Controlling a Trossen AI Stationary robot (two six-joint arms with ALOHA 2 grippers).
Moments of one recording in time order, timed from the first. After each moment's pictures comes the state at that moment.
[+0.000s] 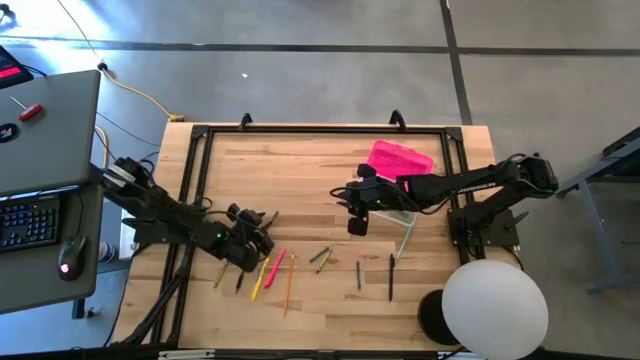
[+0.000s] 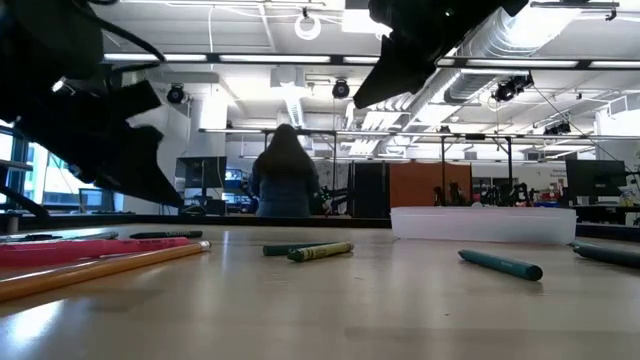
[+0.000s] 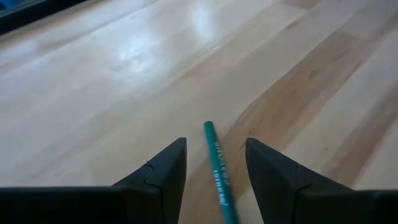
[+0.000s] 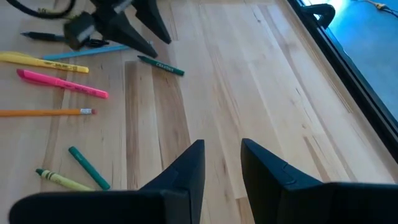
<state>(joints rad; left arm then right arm) -0.48 1.49 0.47 -0.17 -0.97 -1.10 0.04 1.44 1.00 -0.20 0.25 0.07</state>
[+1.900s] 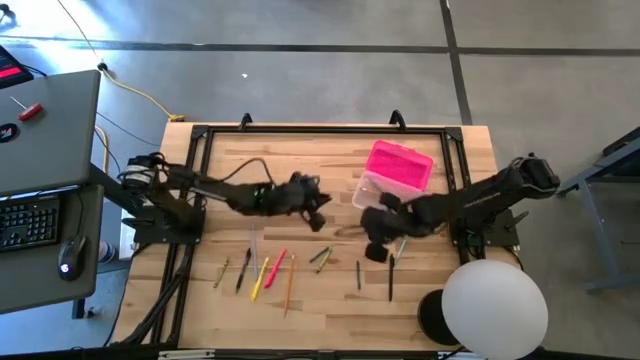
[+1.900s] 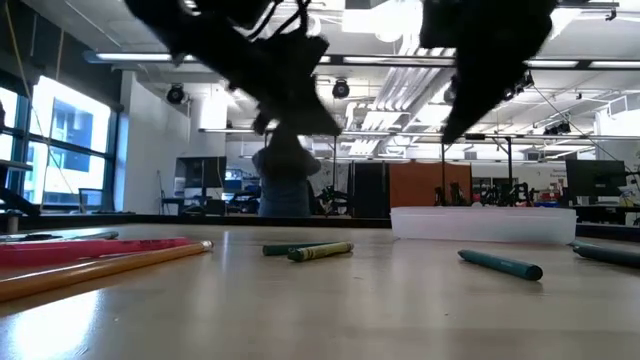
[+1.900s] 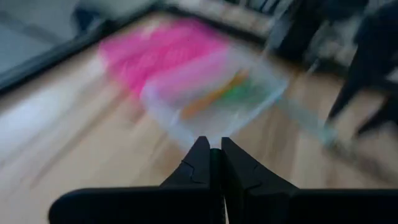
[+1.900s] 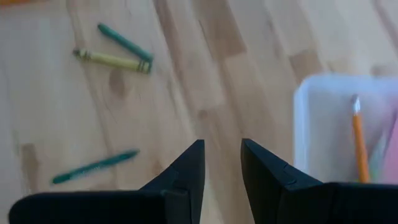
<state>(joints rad) 0.01 1.63 0.93 0.28 -0.30 -0.31 0.29 1.44 1.00 -0.67 0.32 0.56</state>
